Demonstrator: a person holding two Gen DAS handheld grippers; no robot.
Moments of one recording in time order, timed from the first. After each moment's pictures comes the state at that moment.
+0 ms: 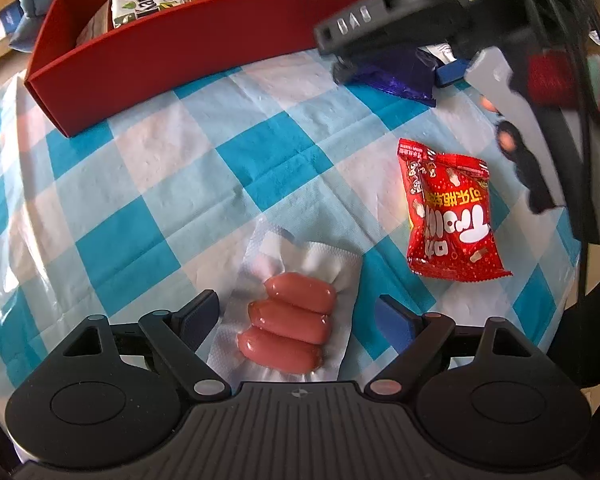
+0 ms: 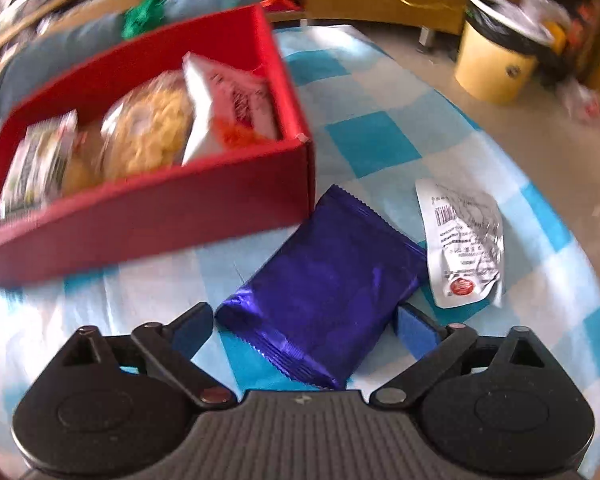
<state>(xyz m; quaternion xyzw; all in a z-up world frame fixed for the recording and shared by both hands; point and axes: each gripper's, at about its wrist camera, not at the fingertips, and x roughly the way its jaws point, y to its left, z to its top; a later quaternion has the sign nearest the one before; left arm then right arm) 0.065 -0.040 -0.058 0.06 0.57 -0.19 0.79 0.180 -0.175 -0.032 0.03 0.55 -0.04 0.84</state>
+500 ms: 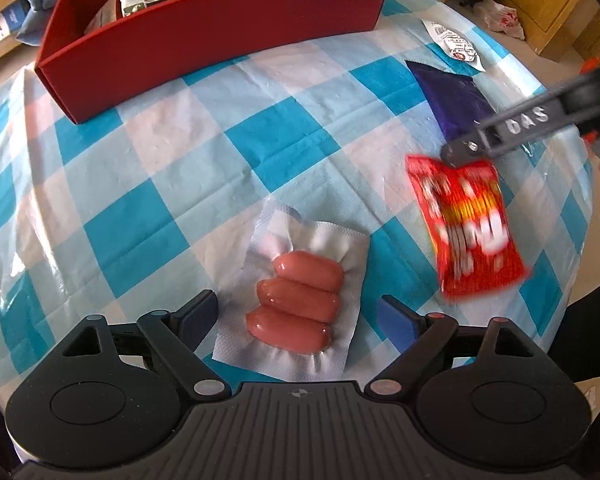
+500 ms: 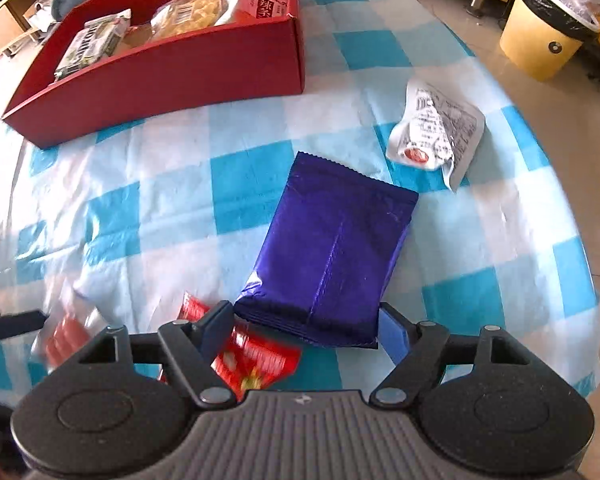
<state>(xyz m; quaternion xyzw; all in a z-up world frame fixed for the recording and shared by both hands) 0.050 -0.036 -0.060 0.07 0.57 -0.19 0.79 0.121 -0.214 -0.024 0.01 0.62 0.05 0.78</state>
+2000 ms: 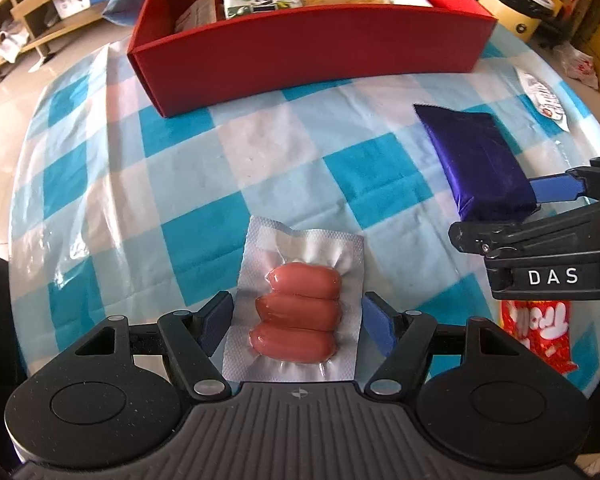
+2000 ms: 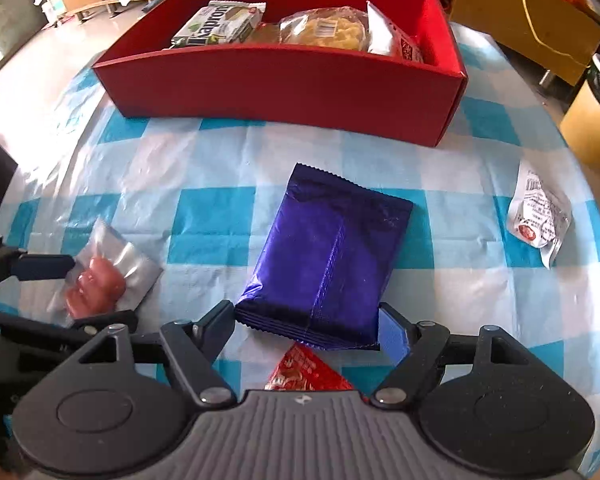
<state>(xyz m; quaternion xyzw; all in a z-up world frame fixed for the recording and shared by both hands) 0.072 -0.019 -0.056 0.04 0.57 -0.07 0.82 0.114 -0.138 -0.027 -0.07 0.56 0.13 0.81</state>
